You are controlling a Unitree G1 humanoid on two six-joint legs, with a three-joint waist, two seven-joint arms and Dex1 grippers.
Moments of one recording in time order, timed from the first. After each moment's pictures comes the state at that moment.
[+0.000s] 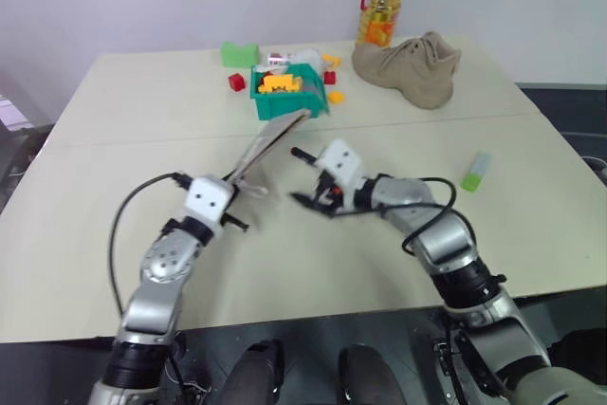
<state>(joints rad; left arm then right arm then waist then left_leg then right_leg) -0.11 0.39 0.05 -0.18 -0.01 0.03 -0.33 -0.65 -0.37 0.22 0.09 0.07 0.57 0.57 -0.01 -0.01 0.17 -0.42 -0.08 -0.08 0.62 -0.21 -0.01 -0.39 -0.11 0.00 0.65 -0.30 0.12</state>
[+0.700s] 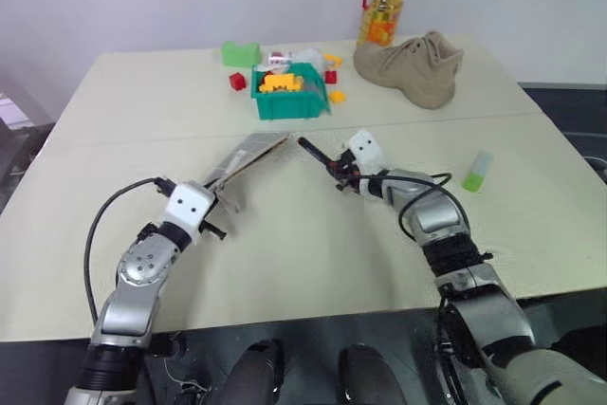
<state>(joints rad) -0.10 0.42 0.05 -0.12 -0.01 0.02 -0.38 -0.70 -0.35 0.14 0.33 0.06 0.45 0.60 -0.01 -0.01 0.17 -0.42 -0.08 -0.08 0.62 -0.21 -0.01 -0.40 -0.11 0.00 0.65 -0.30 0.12</state>
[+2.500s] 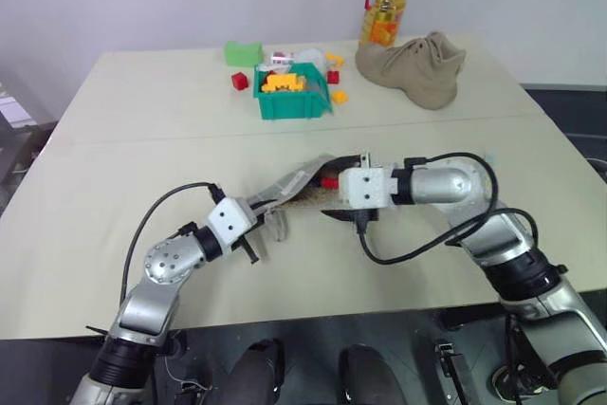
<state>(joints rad) -0.13 0.42 -0.10 -0.16 -0.07 -0.02 -0.64 -0.60 -0.65 0.26 -0.15 -0.04 0.22 1.01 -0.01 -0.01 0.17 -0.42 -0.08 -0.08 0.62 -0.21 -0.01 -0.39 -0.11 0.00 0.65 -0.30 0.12</state>
